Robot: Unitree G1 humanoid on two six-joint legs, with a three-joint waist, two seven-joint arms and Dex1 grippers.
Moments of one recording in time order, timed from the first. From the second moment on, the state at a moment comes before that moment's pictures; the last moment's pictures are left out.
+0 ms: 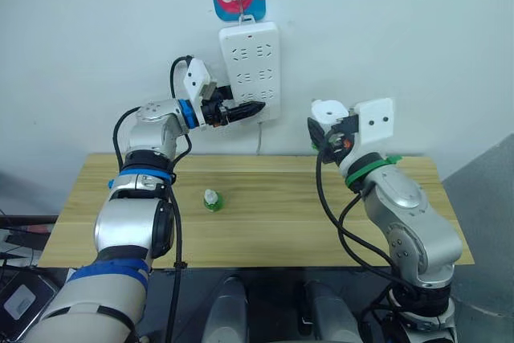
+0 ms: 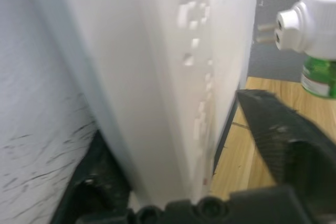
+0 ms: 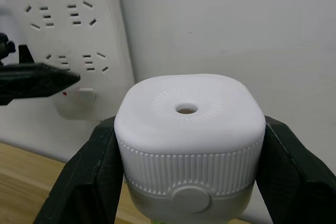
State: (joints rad) left arm -1.06 0.43 0.11 0.92 -0.25 0.09 -1.20; right arm -0.38 -0.09 0.04 -0.67 0.18 0.89 0.08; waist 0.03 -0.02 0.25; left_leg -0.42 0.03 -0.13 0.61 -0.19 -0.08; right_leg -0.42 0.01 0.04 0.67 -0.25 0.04
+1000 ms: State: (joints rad) left arm -0.43 0.12 -0.16 -0.17 -0.36 0.28 -0.77; right arm -0.42 0.06 -0.59 -0.43 1.18 0.99 -0.26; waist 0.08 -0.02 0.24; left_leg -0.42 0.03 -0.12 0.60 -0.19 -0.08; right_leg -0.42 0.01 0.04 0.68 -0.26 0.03
